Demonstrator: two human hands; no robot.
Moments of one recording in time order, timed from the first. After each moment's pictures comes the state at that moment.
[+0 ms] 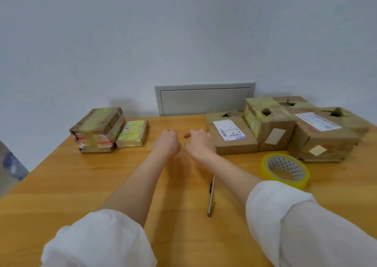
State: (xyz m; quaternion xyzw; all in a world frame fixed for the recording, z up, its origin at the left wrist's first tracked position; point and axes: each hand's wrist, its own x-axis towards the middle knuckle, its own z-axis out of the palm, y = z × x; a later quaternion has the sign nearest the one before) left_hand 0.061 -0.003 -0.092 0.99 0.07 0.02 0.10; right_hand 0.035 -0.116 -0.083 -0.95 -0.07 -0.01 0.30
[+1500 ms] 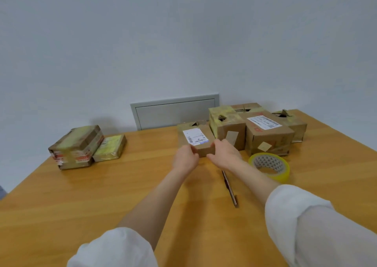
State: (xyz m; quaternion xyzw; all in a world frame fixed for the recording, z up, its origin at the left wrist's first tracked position) left_hand -0.004 -0.160 -0.093 0.95 0.03 0.04 0.32; right_hand -0.014 -0.290 -0.083 -0.97 0.00 -0.03 0.22
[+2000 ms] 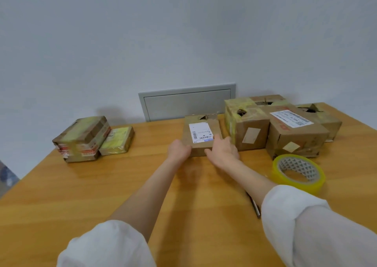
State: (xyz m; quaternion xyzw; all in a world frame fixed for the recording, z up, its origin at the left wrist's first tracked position) left_hand 0.043 -0.104 -0.099 0.93 0.13 0.01 0.35; right_hand 0.025 -0.234 -0.096 -0.97 0.06 0.00 0.24
